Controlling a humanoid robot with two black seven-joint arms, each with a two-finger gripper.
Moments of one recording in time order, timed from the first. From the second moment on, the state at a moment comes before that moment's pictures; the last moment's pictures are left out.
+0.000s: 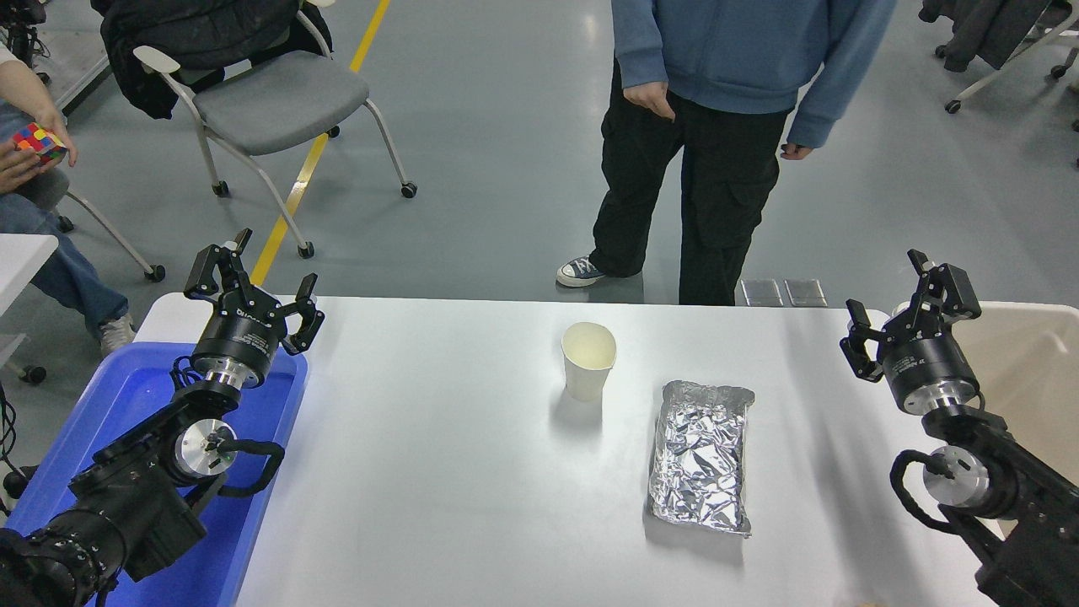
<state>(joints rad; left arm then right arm) -0.62 0.29 -0.80 -0.44 0.08 -0.50 -0.60 0.47 -0.39 0.91 0.78 -0.26 0.06 0.53</state>
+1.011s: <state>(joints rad) -0.62 0.29 -0.80 -0.44 0.08 -0.50 -0.60 0.47 -0.40 0.91 0.80 -0.25 0.08 0.54</state>
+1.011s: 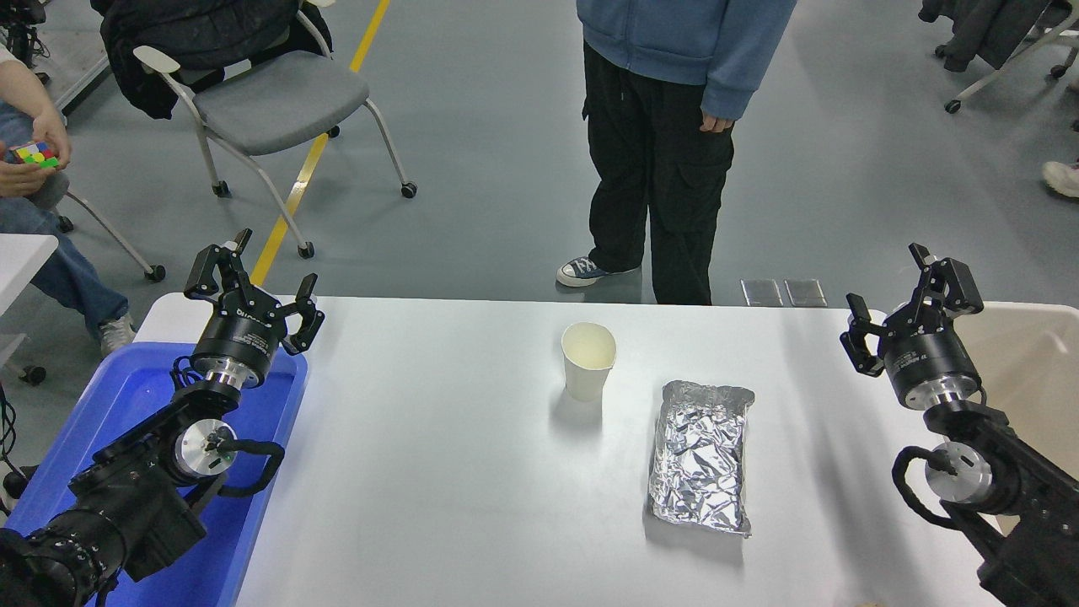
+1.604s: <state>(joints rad) -0.62 0.29 -0.80 -0.44 0.08 -0.50 -0.60 0.49 -0.40 0.90 0.80 -0.24 0.11 0.57</state>
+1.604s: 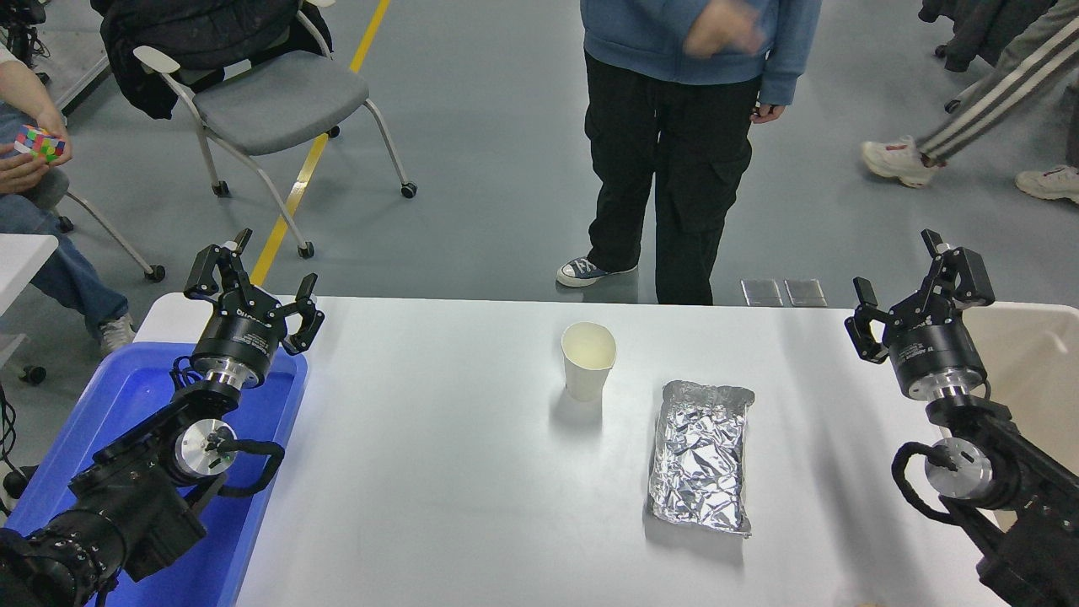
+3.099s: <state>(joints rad) -0.62 0.29 -0.80 -0.44 0.08 -0.50 -0.60 1.22 -0.44 -0.30 0.91 -0.57 0.01 0.37</state>
